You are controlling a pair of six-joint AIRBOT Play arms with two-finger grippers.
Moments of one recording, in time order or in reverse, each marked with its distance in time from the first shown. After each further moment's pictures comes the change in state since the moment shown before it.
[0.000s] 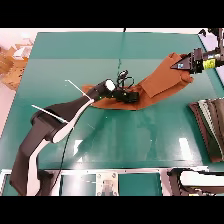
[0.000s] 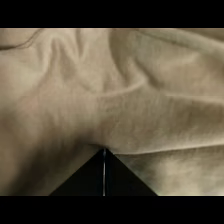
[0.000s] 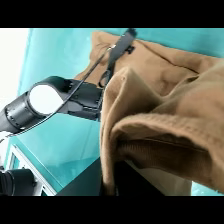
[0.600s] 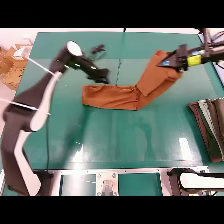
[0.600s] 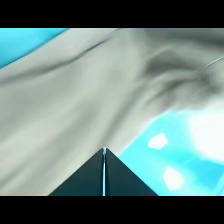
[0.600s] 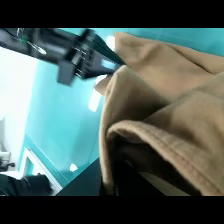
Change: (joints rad) left arm 0.367 0.109 0.276 0.267 -0.676 0.045; right arm 0.182 0.005 -0.005 0.008 -0.117 0.109
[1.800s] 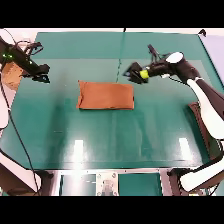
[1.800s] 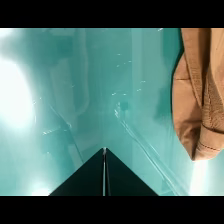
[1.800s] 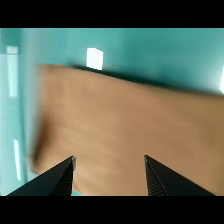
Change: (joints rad) left arm 0.428 0.129 -0.051 0.335 -0.282 0.012; right arm 0.219 -0.285 -0.098 -0.096 -0.436 0.146
